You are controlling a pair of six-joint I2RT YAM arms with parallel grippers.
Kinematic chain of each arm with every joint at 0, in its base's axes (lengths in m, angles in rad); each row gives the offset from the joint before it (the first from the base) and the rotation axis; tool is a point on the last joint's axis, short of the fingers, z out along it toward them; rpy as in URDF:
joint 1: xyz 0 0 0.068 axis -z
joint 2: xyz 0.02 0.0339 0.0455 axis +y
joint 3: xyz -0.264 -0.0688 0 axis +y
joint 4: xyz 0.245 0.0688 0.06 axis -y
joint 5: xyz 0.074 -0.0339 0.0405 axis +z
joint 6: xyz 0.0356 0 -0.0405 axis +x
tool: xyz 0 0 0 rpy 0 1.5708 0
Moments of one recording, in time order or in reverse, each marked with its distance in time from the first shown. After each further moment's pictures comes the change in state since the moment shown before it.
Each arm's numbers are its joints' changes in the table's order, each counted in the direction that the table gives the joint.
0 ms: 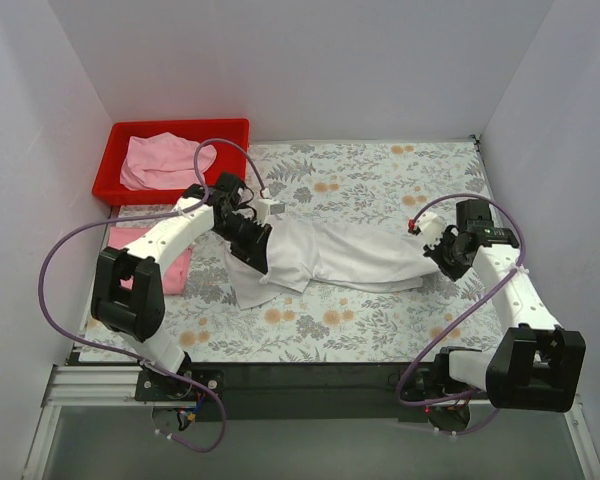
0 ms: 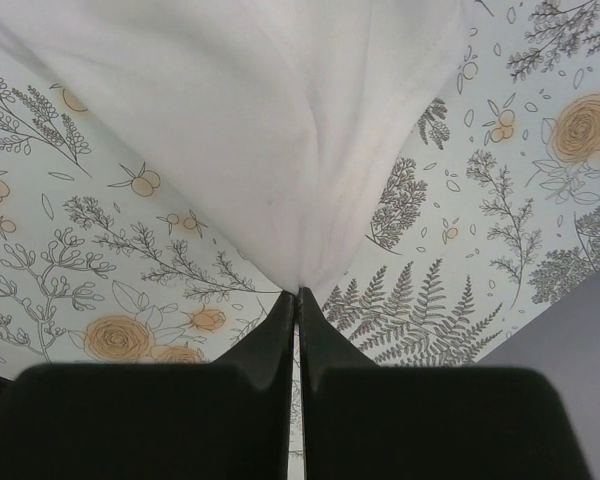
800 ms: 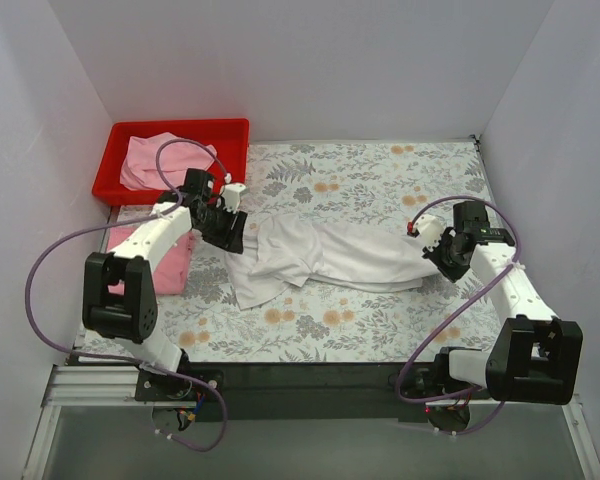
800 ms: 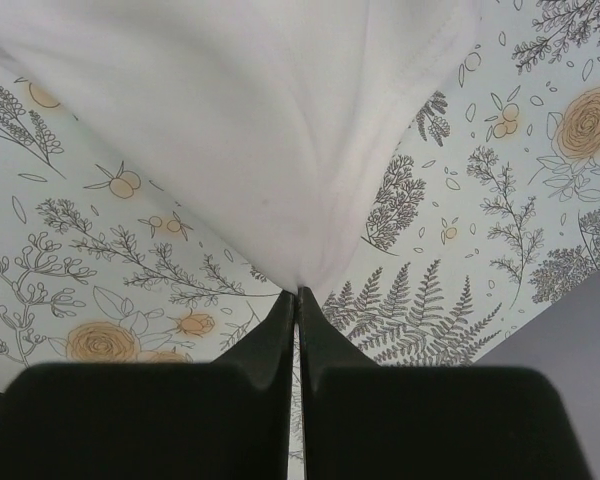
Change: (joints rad) left arm -0.198 -0.001 0.043 0.226 0.233 -0.054; right arm -0.001 0.027 0.016 0.038 -0.039 -0.008
